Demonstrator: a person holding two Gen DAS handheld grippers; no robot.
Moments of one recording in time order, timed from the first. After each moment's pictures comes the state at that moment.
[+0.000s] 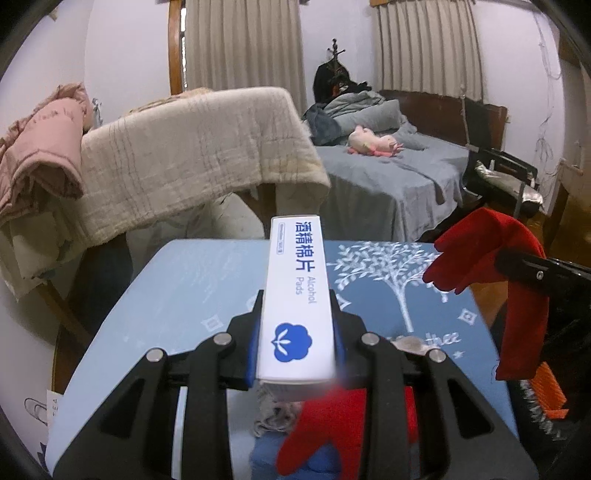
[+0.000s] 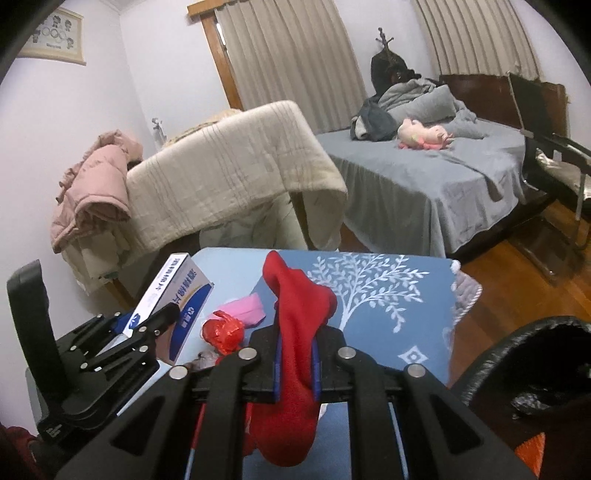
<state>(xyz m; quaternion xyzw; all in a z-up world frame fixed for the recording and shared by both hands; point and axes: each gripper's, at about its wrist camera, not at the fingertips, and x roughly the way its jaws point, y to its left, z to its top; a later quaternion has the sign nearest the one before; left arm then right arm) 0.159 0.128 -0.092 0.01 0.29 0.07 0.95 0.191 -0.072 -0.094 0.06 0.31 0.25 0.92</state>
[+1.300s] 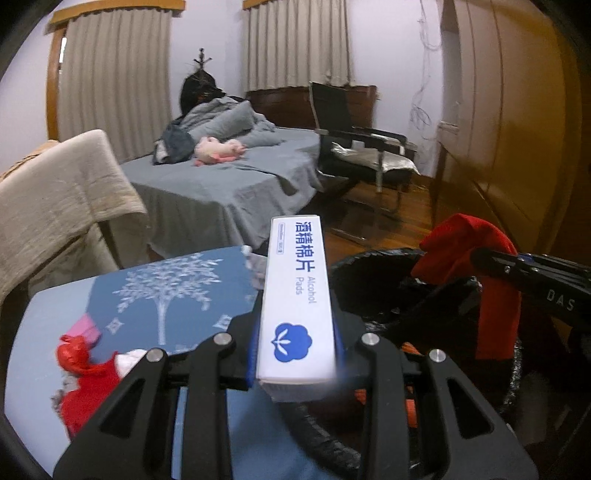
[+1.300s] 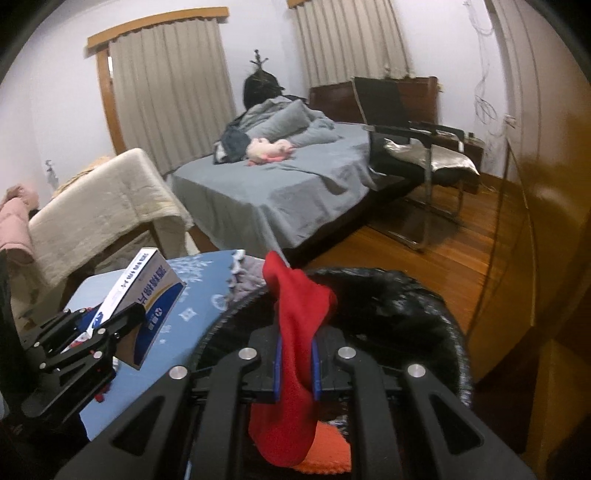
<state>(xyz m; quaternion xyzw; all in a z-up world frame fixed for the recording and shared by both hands) 0.134 -0.102 -0.098 0.05 0.29 -0.17 0.94 0.102 -0.304 -0.095 0.09 0.30 0.00 0.95</state>
